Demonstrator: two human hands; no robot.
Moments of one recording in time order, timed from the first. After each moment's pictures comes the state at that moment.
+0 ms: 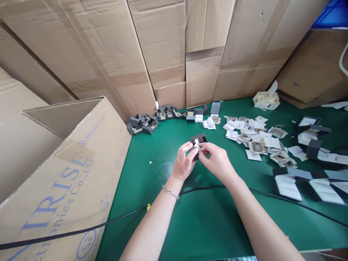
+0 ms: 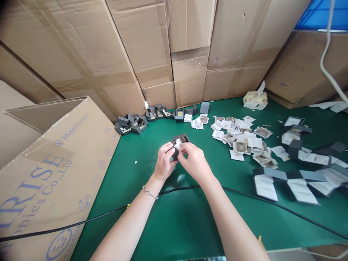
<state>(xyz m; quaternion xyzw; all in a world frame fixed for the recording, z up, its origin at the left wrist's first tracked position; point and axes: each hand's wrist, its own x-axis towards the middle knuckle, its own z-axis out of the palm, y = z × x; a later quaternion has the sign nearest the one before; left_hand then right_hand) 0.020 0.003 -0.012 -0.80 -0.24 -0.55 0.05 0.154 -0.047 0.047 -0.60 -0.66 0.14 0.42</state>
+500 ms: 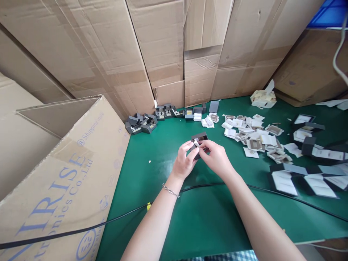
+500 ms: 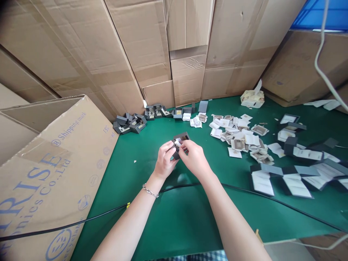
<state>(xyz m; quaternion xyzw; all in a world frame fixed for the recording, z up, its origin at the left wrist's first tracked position) 0.022 0.002 -0.011 -0.80 -0.21 -0.56 0.05 0.155 -0.045 0.049 -0.60 -0.65 0.16 0.44</state>
